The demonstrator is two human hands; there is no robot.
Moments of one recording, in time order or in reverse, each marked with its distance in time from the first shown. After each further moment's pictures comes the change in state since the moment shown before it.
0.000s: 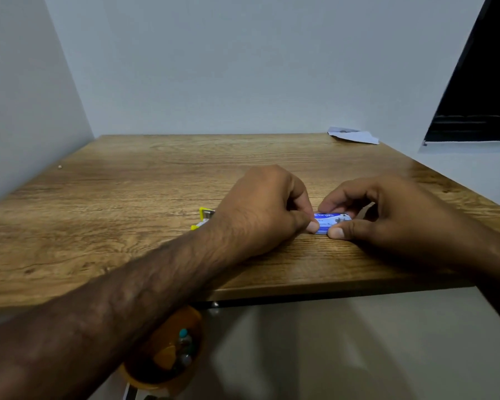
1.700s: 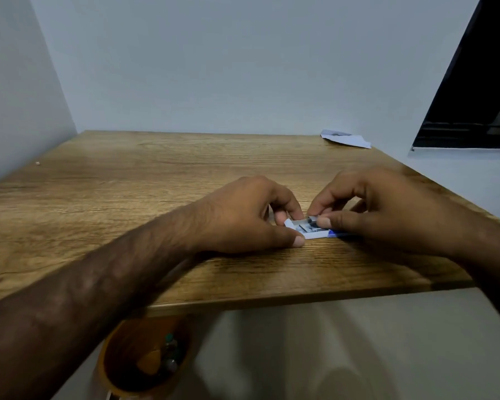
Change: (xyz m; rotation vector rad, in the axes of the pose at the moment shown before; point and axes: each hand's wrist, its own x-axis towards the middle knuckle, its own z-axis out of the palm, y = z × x) left_hand 0.012 -0.029 -0.020 0.030 -0.303 0.074; right_hand 0.018 -0.019 -0.010 -0.036 -0.050 -0.051
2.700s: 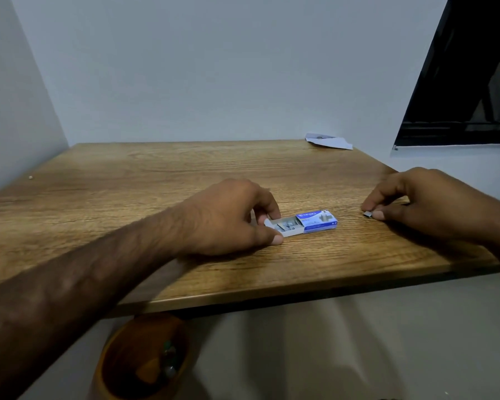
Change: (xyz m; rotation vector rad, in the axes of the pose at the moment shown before) left_hand -0.007 0.017 -0.002 0.182 0.021 0.044; right_hand -0.034 0.086 -0.036 -0.222 0.094 0.275
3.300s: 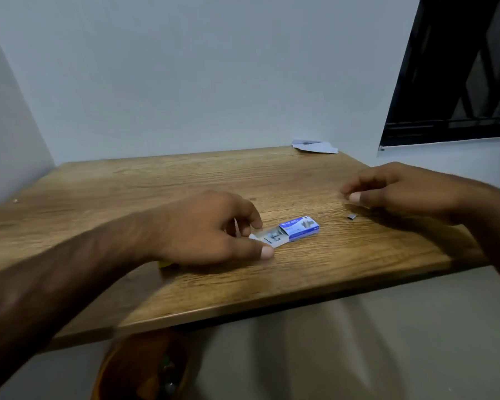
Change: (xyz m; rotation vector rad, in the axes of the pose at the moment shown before) left_hand -0.003 0.006 -0.020 0.056 -0.152 -0.002; right_hand 0.017 0.010 -0.016 0.314 -0.179 0.123
